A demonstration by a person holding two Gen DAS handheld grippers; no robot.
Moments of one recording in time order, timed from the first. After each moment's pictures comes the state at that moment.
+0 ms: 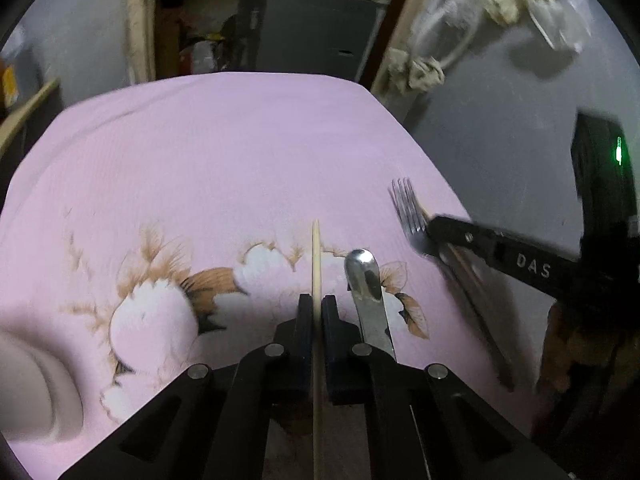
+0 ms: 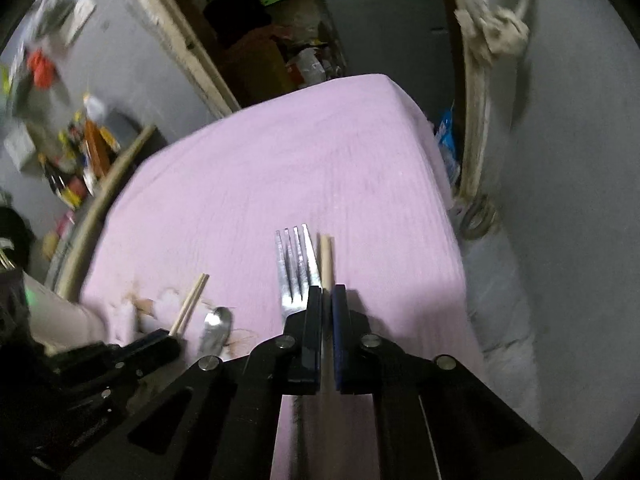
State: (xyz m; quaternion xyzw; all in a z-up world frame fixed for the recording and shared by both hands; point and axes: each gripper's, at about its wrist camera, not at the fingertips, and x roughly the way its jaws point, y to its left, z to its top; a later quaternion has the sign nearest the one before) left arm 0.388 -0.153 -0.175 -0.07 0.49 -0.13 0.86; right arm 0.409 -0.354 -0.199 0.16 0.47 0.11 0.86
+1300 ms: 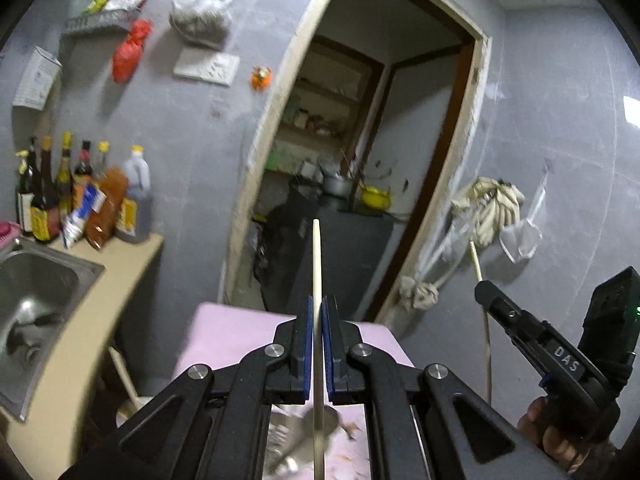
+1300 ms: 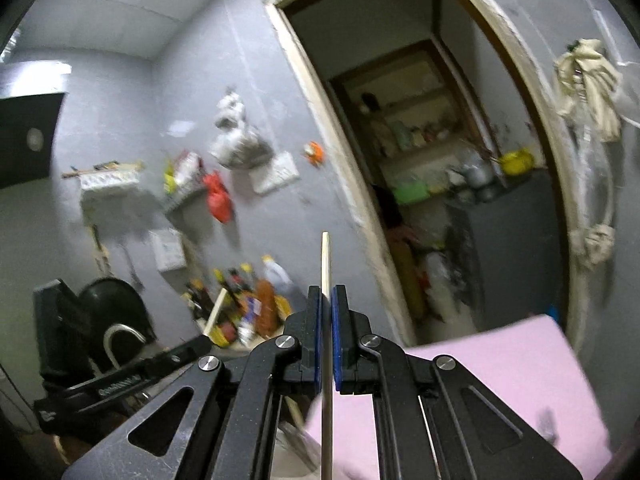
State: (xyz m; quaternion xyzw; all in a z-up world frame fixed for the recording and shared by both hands) left arm 0.271 0.059 0.043 -0.15 0.17 -0.08 0.97; right arm 0.292 -0.168 0.041 0.18 0.07 0.25 0.95
